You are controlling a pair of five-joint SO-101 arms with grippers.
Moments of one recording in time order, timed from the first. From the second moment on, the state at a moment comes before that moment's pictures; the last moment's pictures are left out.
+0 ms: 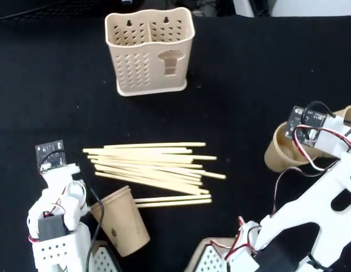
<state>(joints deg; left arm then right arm) -18.5 -104.3 96.5 72.1 -0.1 48.9 -27.0 5.4 87.6 112.5</state>
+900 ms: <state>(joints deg) -18.5 -104.3 96.5 72.1 -0.1 47.1 -26.7 8.7 87.1 112.5</state>
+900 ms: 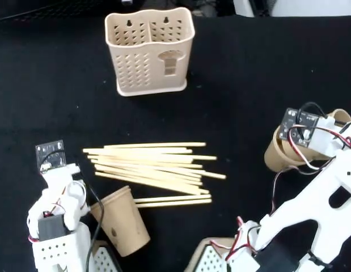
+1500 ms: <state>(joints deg) -18.5 -104.3 96.5 72.1 -0.1 47.1 -26.7 15.3 77.4 112.5</state>
